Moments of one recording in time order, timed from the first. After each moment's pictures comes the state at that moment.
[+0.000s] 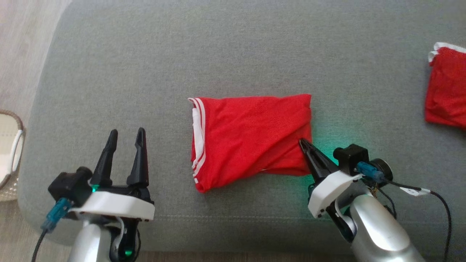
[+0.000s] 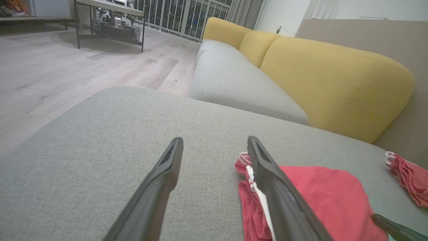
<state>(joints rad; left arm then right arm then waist) -0.08 0.04 -0.10 0.14 -0.33 -0.12 -0.25 -0.36 -0.06 0.27 0.64 0.15 0.13 -0.25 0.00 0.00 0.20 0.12</state>
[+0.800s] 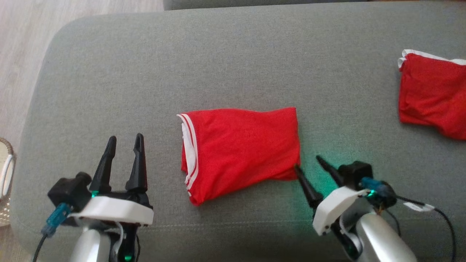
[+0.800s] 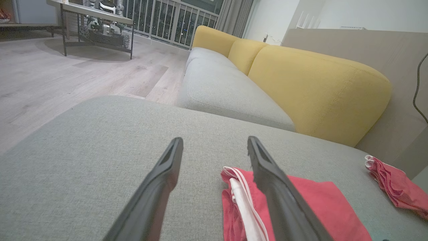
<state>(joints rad) -0.06 0.04 -0.10 0.14 -0.34 -0.11 -0.25 -0.24 -0.06 0.24 0.56 0.19 0.13 -0.15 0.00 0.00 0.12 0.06</state>
